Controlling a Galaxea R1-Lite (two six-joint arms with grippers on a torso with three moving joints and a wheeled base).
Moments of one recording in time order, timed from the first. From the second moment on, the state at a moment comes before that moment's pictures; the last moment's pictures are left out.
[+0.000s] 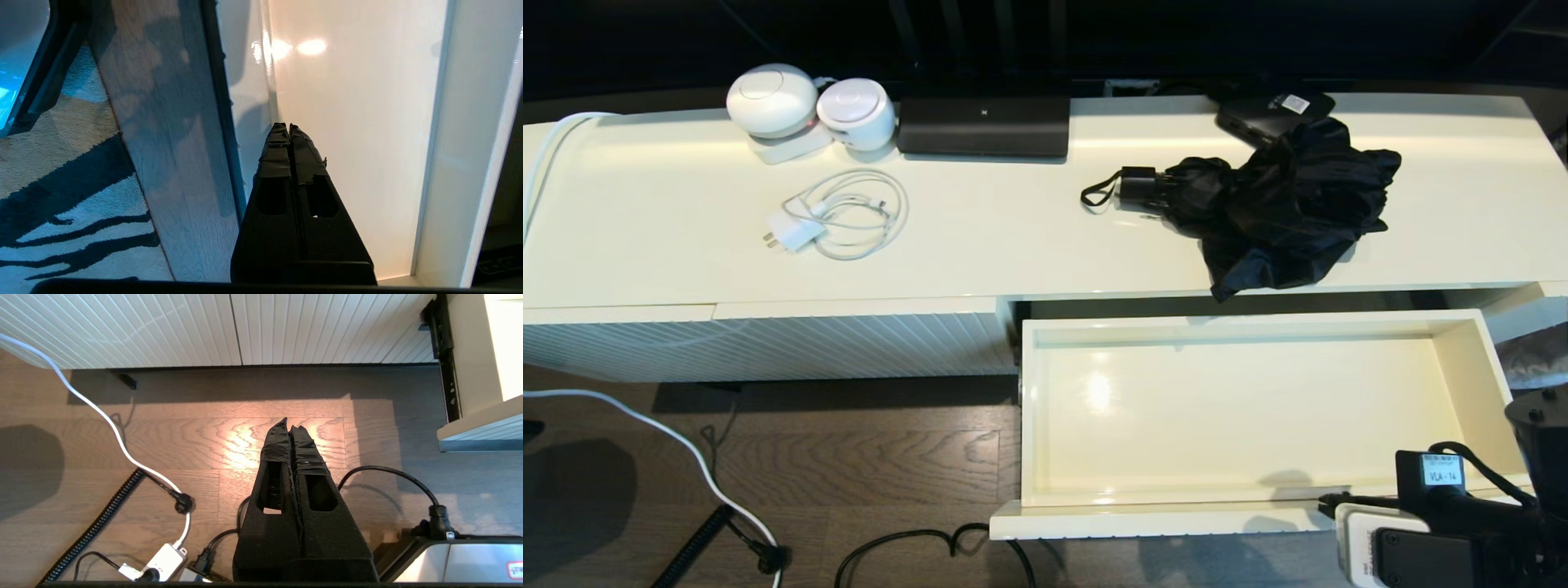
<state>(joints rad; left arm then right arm) 0.00 0.00 0.00 -0.01 0.00 -0.01 0.53 1.28 -0.49 -0.10 -0.10 -1.08</state>
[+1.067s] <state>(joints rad) 0.00 0.00 0.00 -0.01 0.00 -0.01 0.52 1.26 -0.73 -0.42 -0.17 -1.30</state>
